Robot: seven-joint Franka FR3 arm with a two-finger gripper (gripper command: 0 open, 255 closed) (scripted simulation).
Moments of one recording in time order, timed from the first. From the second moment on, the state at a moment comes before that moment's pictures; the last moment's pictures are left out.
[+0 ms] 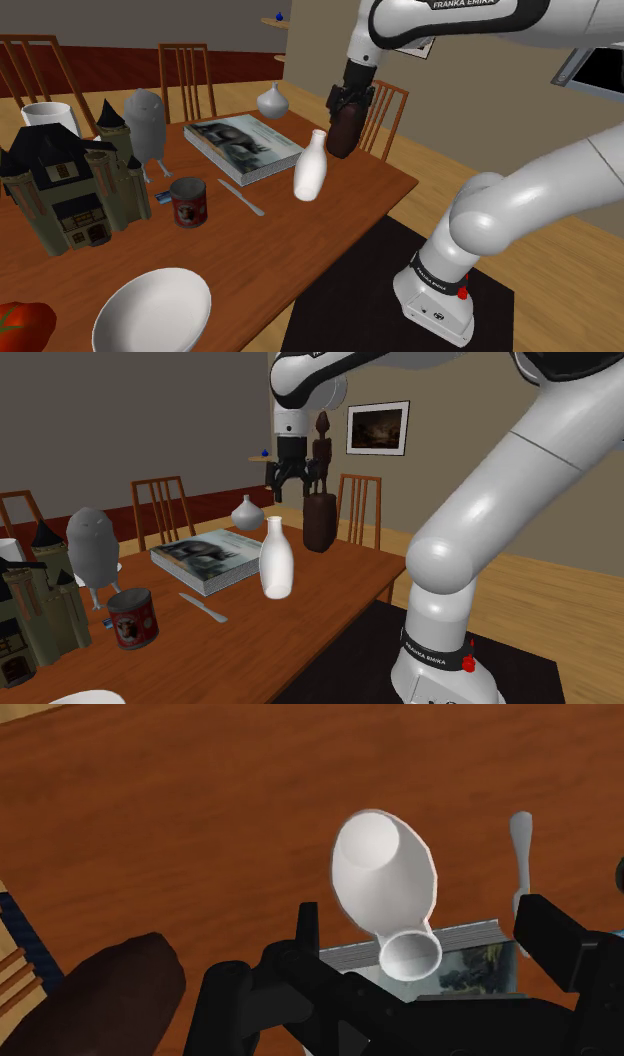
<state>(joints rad) 0.00 -0.54 -0.06 -2.37 -0.05 1.86 0.21</state>
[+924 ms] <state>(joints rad) -0.01 -0.27 -0.06 -2.39 -0.04 2.17 0.28</state>
